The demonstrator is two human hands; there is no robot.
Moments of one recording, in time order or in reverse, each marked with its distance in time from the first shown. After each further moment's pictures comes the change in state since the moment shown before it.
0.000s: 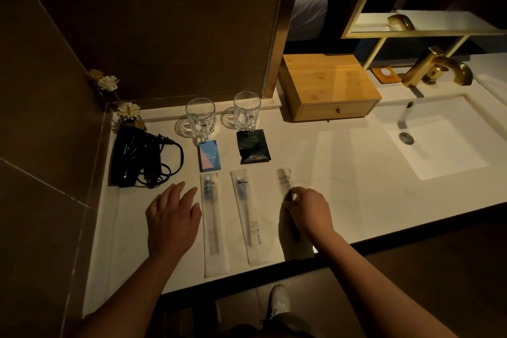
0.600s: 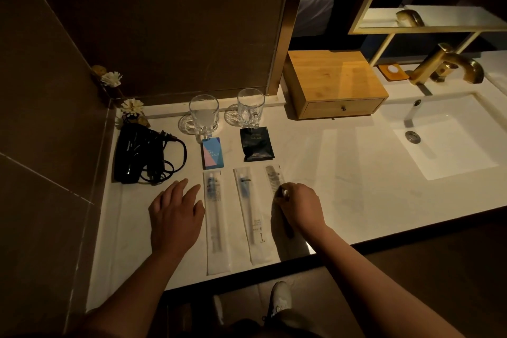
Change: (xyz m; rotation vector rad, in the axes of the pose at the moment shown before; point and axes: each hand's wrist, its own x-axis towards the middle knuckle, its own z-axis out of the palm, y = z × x) left_hand 0.000 0.001 -0.001 0.007 -0.025 0.003; right_hand 0.004 -0.019 0.010 0.052 -0.012 -0.104
